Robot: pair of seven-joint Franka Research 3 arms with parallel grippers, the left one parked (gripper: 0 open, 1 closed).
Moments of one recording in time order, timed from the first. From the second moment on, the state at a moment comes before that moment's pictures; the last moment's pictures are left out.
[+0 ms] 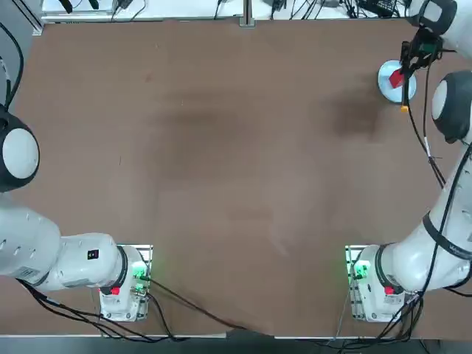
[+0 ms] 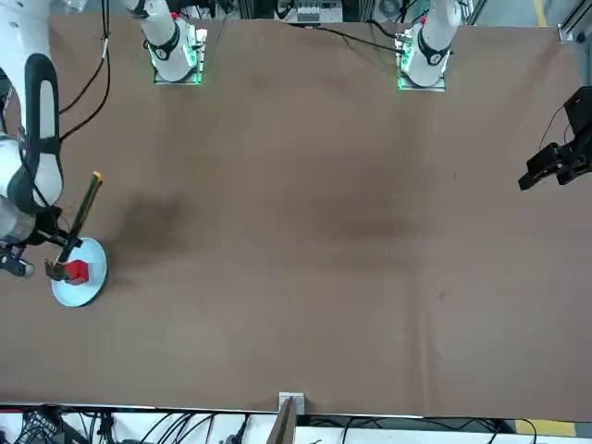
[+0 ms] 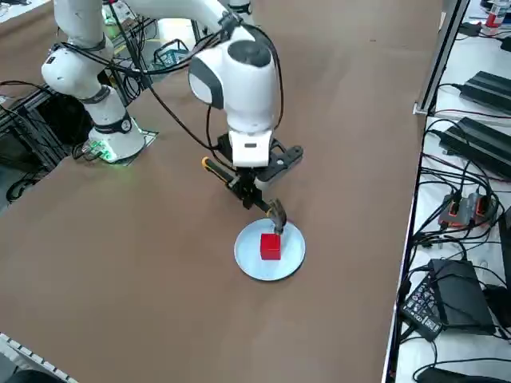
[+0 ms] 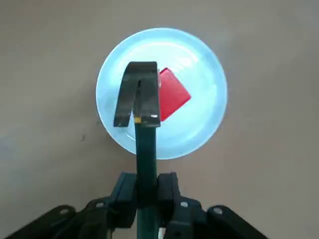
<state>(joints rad) 0.17 0.52 -0.52 -1.67 0.19 2.06 -0.03</state>
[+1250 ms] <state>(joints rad) 0.17 0.54 -0.52 -1.67 0.22 2.04 -0.05</state>
